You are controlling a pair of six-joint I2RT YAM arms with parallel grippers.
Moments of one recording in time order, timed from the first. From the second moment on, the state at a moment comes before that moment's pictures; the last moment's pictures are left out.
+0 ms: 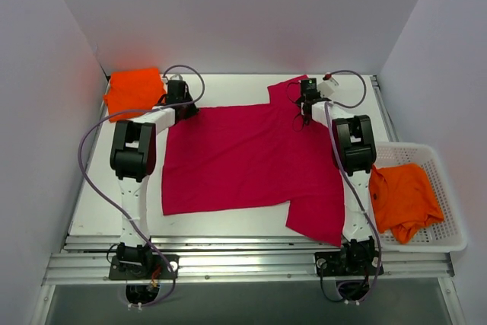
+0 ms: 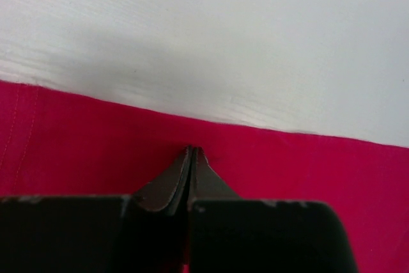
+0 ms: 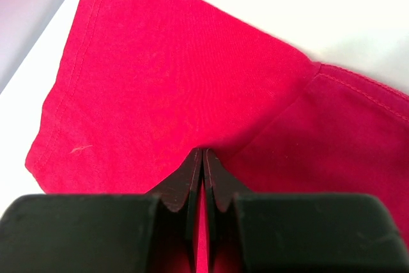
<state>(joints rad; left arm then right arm) -0.19 2.28 1.63 -0.04 -0.01 -0.59 0.17 2.35 1.69 -0.06 0.40 0.86</state>
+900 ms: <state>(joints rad) -0.16 2.58 2.21 -0.34 0.02 -0.56 0.15 2.39 1.76 -0.06 0.36 0.86</state>
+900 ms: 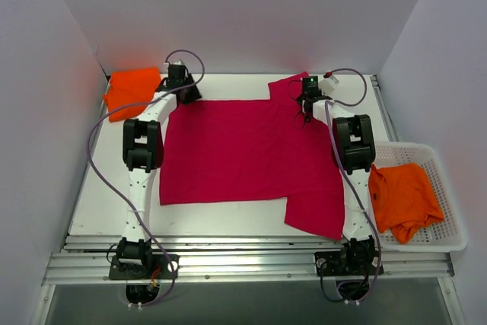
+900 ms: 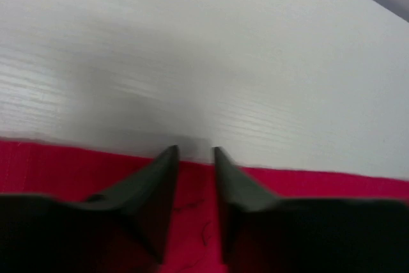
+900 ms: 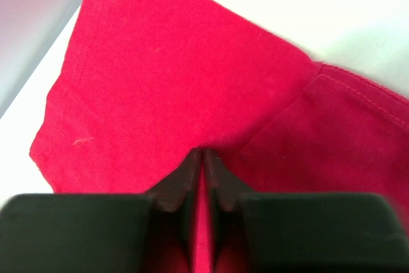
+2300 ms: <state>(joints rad) -0.53 1.22 0.75 -0.11 -0.34 -0.65 0.32 0.66 0.73 -0.74 0.48 0.97</state>
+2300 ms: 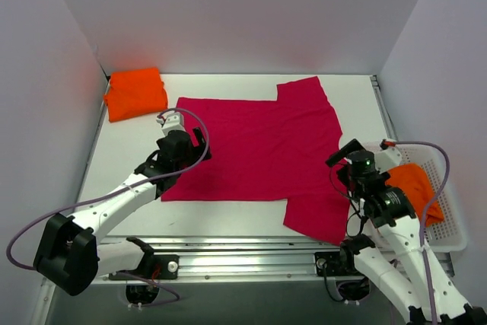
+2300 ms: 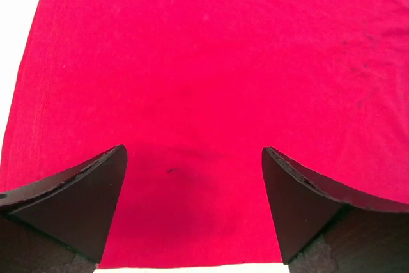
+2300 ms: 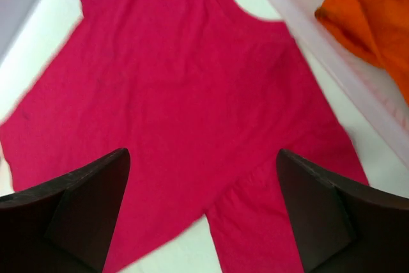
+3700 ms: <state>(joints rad) -0.64 1.24 0.63 0.02 -0.51 -0.65 1.19 1.56 0.86 -1.18 0.46 1.58</state>
